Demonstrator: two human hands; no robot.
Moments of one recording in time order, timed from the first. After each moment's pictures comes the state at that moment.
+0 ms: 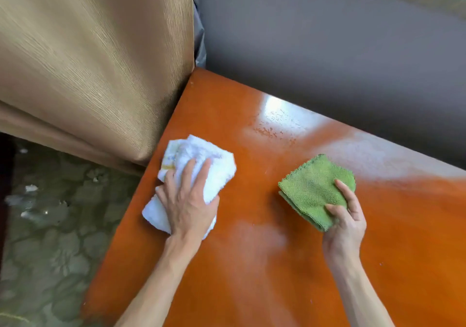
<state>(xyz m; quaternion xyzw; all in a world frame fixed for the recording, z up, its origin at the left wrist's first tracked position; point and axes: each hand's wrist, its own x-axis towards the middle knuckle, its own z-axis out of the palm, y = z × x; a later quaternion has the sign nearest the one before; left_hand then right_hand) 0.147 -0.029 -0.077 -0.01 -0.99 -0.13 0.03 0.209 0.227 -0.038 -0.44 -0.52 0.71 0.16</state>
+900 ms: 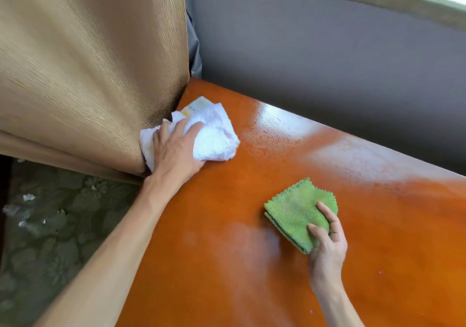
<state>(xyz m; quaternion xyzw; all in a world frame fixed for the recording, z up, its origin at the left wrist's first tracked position) 0.016 -0.049 -0.066 -0.12 -0.98 -0.12 -0.06 0.228 0.199 -0.044 -0.46 -0.57 0.67 0.12</state>
